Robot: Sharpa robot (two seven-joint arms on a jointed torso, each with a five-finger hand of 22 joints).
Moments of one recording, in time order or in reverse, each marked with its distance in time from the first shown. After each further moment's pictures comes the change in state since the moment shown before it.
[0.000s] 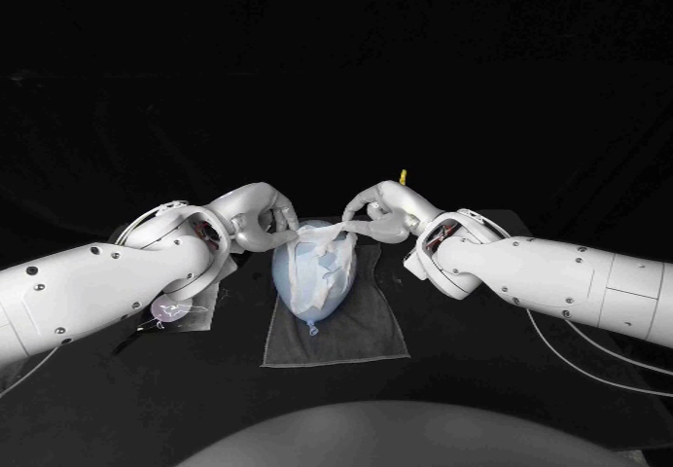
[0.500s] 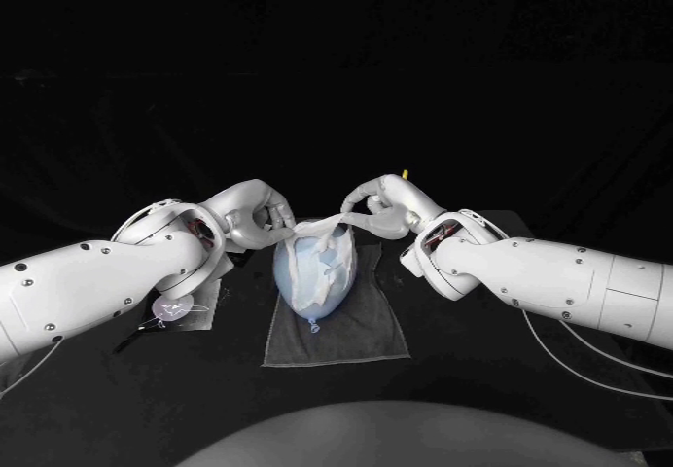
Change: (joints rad) left arm 0.002 -0.024 0.005 0.007 0.060 0.002 0.003; left_hand -0.035 -0.007 0.027 -0.027 0.000 0.000 0.000 0.007 0.000 0.003 0.000 0.004 0.011 0.000 0.000 0.000 0.008 0.000 0.004 -0.004 0.004 0.004; right arm 0.002 0.009 0.000 0.011 0.020 -0.082 0.033; right_hand -0.001 -0.001 0.002 -0.002 -0.001 0.000 -0.001 0.003 0.001 0.000 0.000 -0.002 0.000 0.001 -0.001 0.003 -0.001 -0.007 0.000 0.000 0.000 0.000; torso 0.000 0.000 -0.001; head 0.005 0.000
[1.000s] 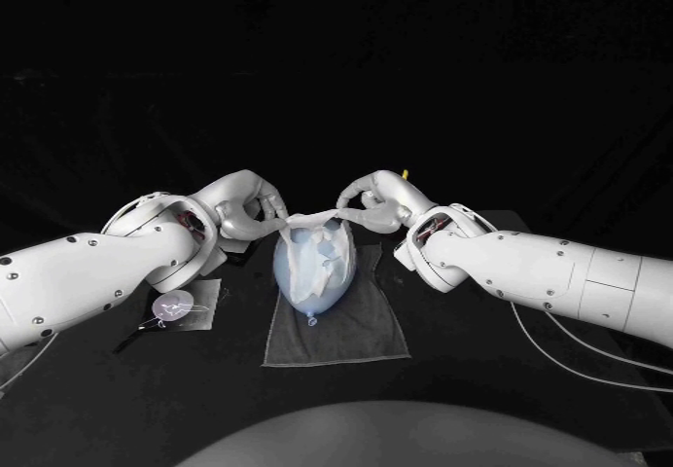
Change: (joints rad) left arm 0.012 -0.018 0.019 -0.004 0.023 -0.002 -0.001; left_hand -0.024 -0.006 0.043 -0.043 -0.002 -0.001 0.000 0.001 0.000 0.004 -0.003 0.000 0.005 0.000 0.000 0.000 -0.001 -0.015 0.004 0.004 0.004 0.006; right arm 0.009 0.060 0.000 -0.079 -0.003 0.017 -0.015; right_hand -0.002 -0.002 0.001 -0.001 0.000 0.000 -0.003 0.000 0.000 0.000 0.000 0.002 -0.001 0.002 -0.002 -0.003 0.001 -0.001 0.000 0.000 -0.006 -0.005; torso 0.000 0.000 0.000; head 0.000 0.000
